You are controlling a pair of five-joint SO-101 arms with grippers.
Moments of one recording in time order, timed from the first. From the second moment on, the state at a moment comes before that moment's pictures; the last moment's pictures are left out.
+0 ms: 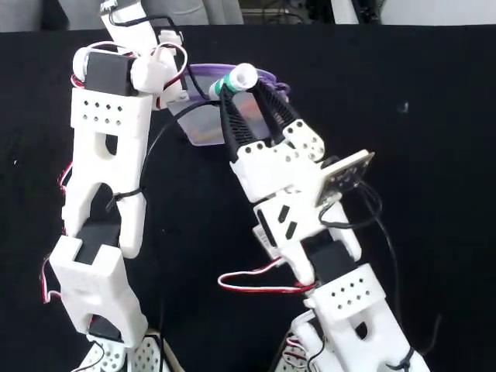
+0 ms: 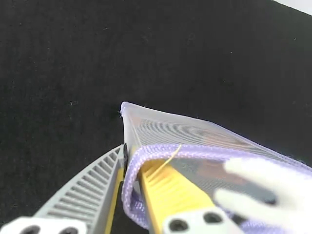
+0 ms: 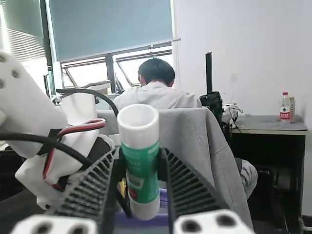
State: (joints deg) left arm 6.0 17.3 -54.0 100.2 24.7; right arm -25.0 -61.1 63.4 -9.6 -4.1
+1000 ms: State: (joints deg) left arm 5.0 17.3 -53.2 100.1 24.7; right arm -24.1 -48.6 60.6 -20.8 -2.7
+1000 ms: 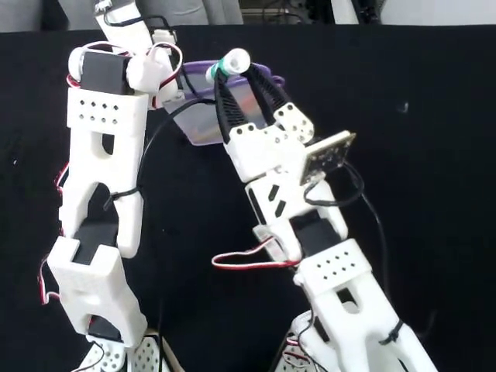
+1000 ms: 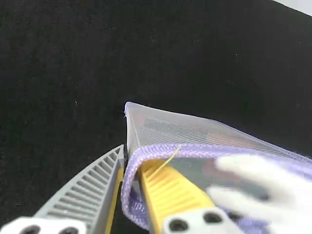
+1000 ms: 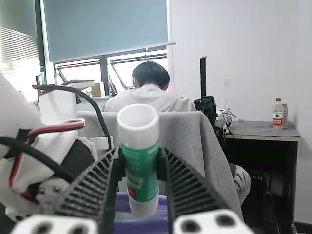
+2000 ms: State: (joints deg) left arm 4.8 17.3 -53.1 100.1 24.8; right arm -24.4 -35.9 53.1 -12.5 -2.5
